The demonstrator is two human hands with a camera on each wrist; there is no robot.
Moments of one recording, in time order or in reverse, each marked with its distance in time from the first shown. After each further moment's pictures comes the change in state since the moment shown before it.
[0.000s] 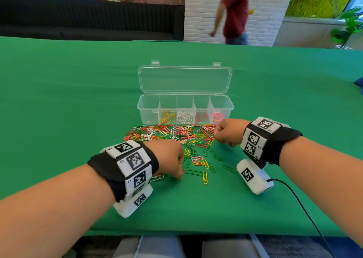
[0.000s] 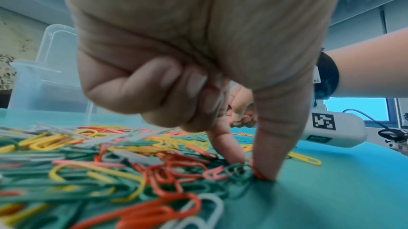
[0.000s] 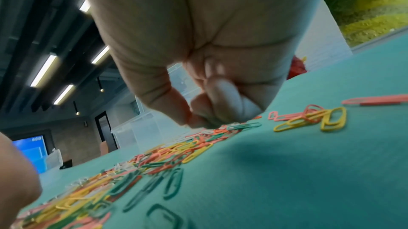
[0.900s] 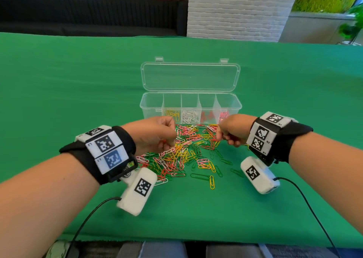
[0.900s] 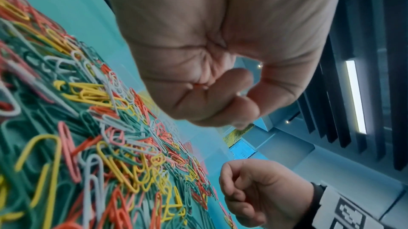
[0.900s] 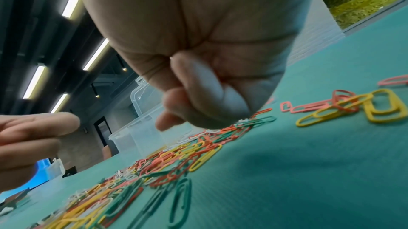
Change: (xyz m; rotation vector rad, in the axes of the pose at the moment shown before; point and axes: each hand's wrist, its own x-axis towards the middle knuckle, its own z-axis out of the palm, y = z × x) left_hand 0.010 -0.052 -0.017 -1.236 0.065 0.004; right_hand 0.012 -0.011 -0.007 0.309 -0.121 0.114
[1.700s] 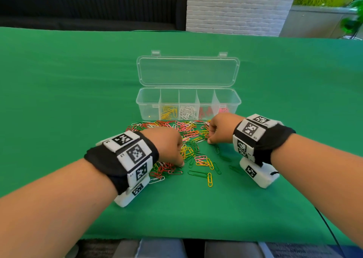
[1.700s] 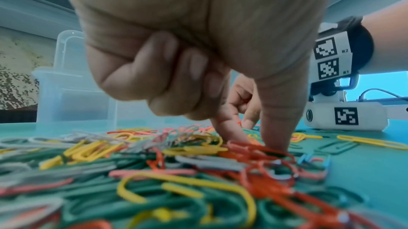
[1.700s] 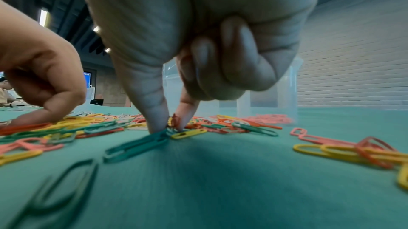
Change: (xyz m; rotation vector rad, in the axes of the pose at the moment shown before) left_hand 0.013 0.000 0.037 1.240 0.066 -0.019; right_hand 0.004 -0.004 0.019 -0.684 0.180 -0.287
